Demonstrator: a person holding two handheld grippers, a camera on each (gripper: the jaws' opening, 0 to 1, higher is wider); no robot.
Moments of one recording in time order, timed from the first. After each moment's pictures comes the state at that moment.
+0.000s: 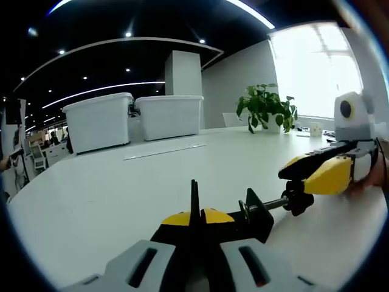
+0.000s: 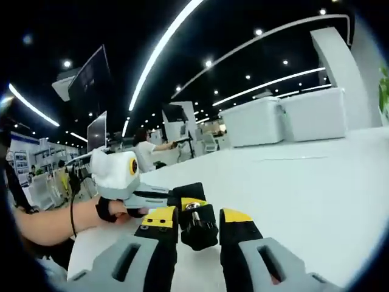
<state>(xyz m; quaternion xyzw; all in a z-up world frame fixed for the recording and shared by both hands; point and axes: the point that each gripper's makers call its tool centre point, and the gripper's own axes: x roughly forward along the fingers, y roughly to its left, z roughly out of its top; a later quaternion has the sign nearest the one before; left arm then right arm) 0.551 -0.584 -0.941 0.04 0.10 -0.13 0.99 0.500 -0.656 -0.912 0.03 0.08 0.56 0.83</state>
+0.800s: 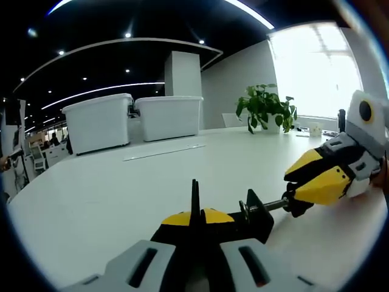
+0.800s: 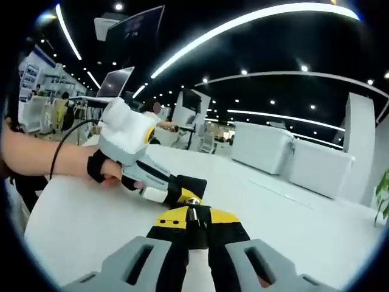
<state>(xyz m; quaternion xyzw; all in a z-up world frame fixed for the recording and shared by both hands) 0.551 -0.585 -0.941 0.04 0.10 -0.13 0.99 0.492 -0.646 -0.906 -0.14 -0.05 0.55 0.82</state>
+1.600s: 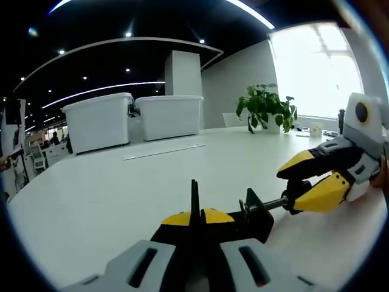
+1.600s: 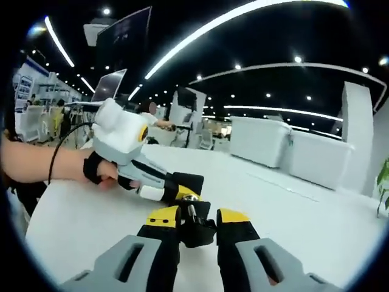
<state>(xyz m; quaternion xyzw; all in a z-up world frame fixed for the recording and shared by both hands) 0.552 -0.584 -0.941 0.04 0.10 -0.13 0.99 0.495 -0.649 -0.910 -0.14 -0.03 0.54 0.83</state>
